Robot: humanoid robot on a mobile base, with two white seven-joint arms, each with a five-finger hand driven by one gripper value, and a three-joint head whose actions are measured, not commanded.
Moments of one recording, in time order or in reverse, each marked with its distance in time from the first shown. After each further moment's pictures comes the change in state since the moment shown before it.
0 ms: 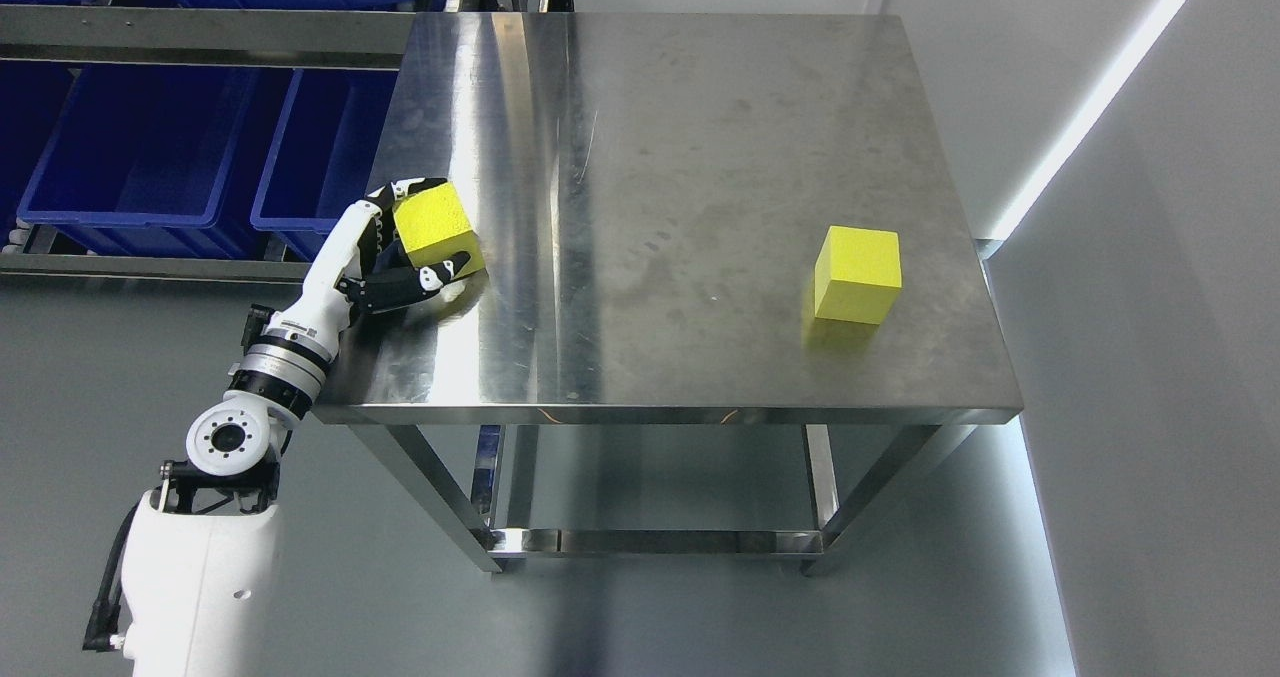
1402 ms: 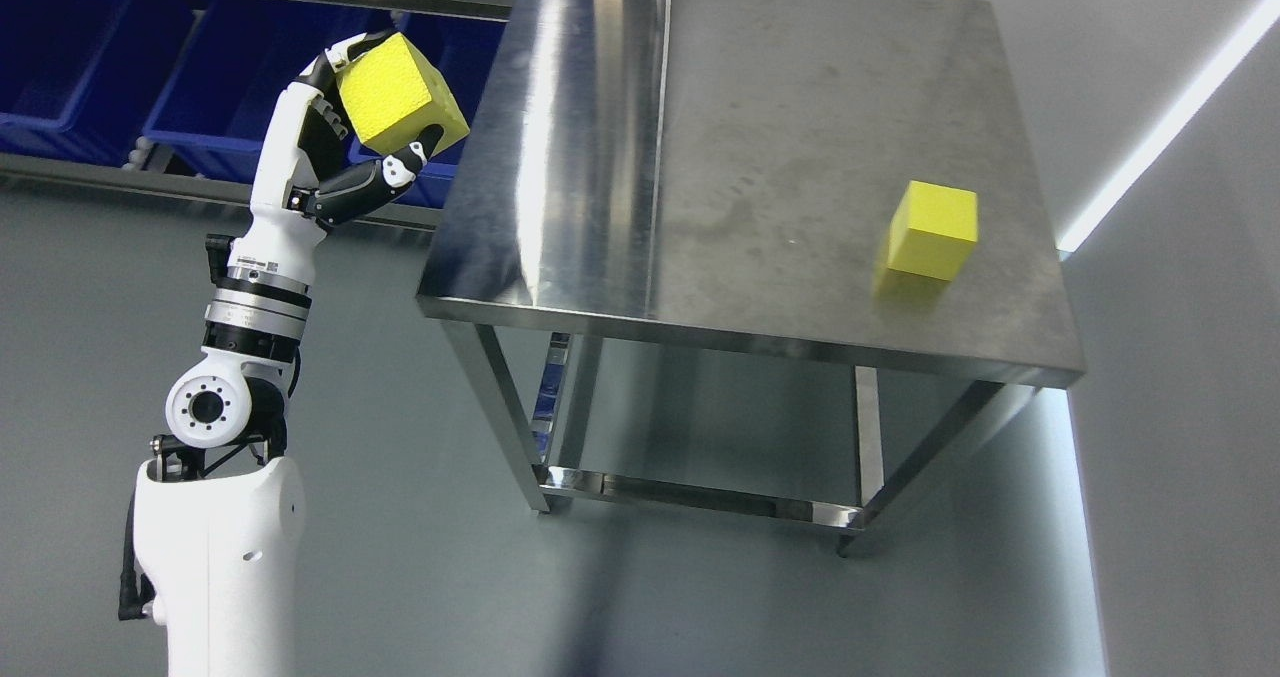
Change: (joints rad) left arm -0.078 -0.119 0.105 -0.090 0.102 -0.172 0.000; right arm 0.000 0.000 0.000 0.000 0.035 0.000 0.000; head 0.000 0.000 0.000
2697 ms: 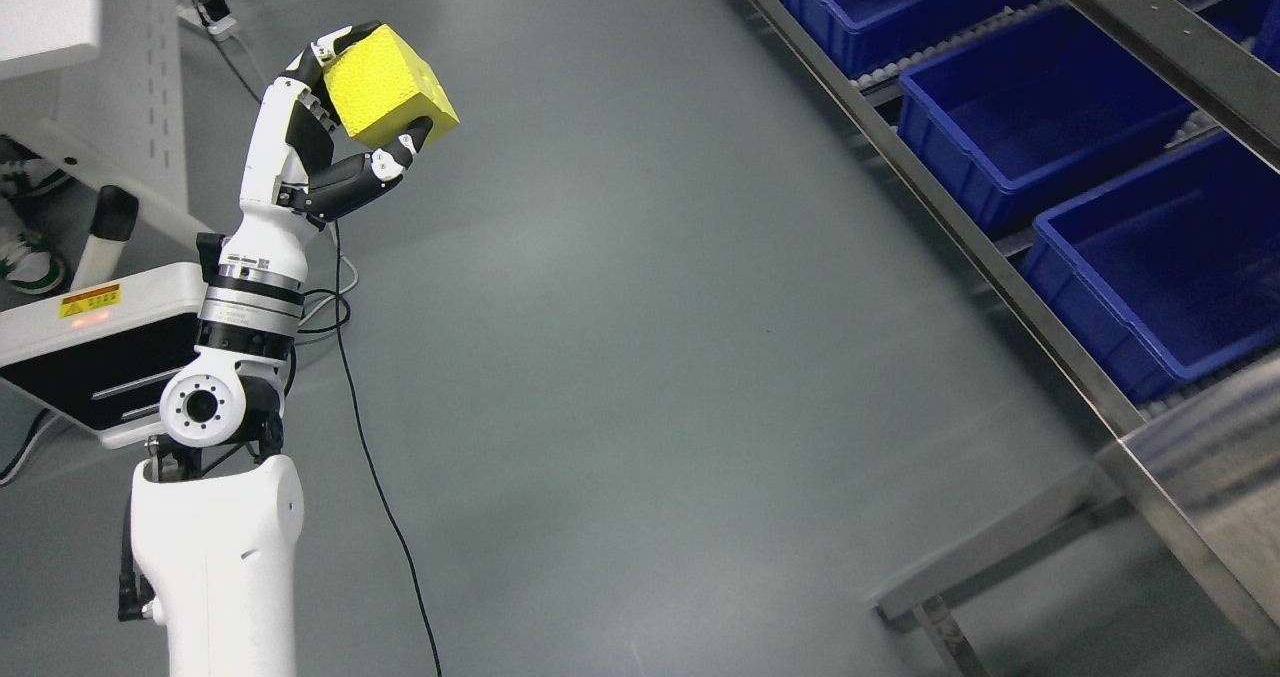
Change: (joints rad) left arm -0.004 -0.009 0.011 -0.008 0.002 -0.005 0.001; right arm 0.000 0.000 0.000 0.000 -0.035 0.000 0.000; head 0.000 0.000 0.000
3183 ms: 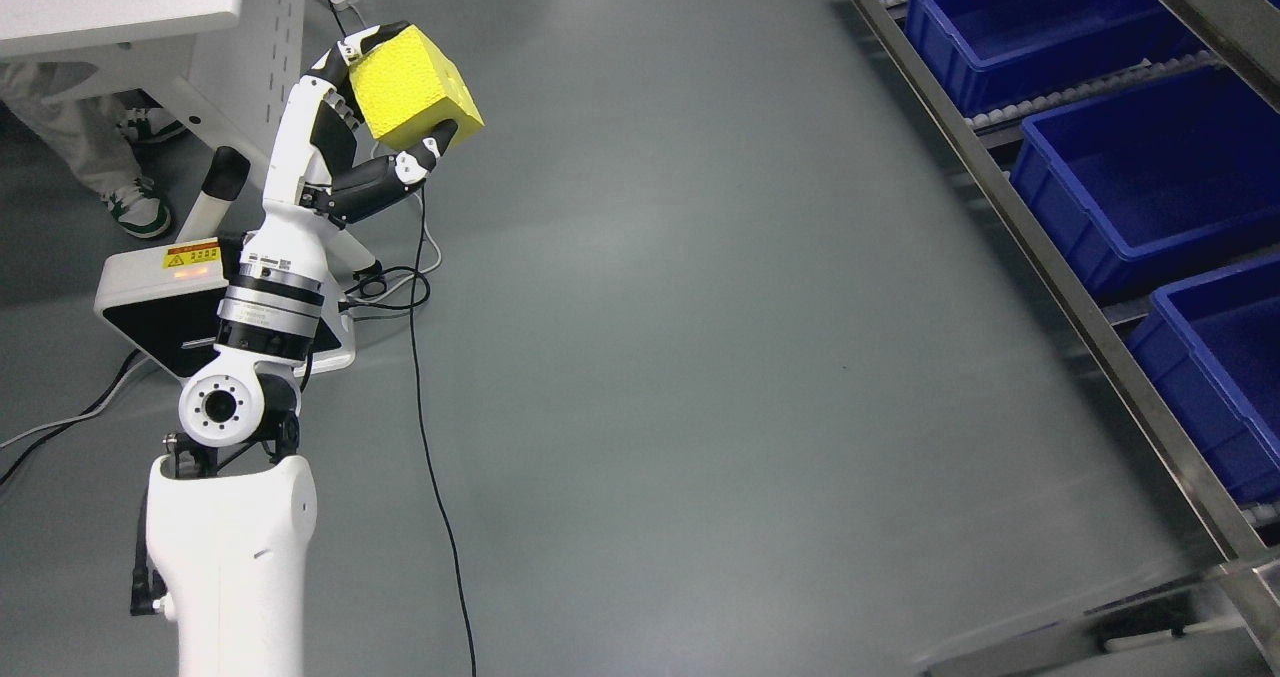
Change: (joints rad) left arm 0.000 -0.001 -0.039 0.001 0.000 -0.019 0.003; right arm 0.000 0.000 0.000 0.000 0.000 0.000 0.000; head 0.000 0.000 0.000
